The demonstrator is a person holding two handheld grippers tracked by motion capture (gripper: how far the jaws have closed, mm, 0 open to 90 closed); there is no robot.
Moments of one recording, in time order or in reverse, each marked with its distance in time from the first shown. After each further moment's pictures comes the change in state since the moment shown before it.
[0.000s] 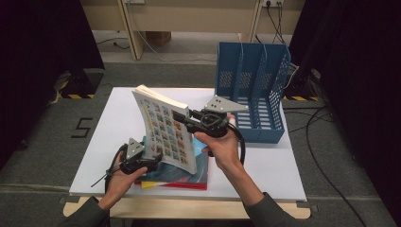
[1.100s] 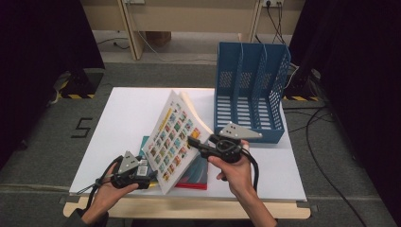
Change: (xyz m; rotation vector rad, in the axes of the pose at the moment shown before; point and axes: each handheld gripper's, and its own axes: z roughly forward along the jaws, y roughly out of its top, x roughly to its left) left arm -0.011 -0.013 -0.034 0.099 -0.144 0.089; right arm 0.004 -0.053 -0.039 0.063 -0.060 0.084
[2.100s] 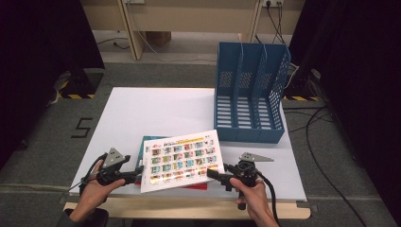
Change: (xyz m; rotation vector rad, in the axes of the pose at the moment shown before) left arm 0.032 -0.014 -0.023 0.024 0.041 -0.088; right arm -0.047 -0.114 -0.039 0.154 0.058 0.355
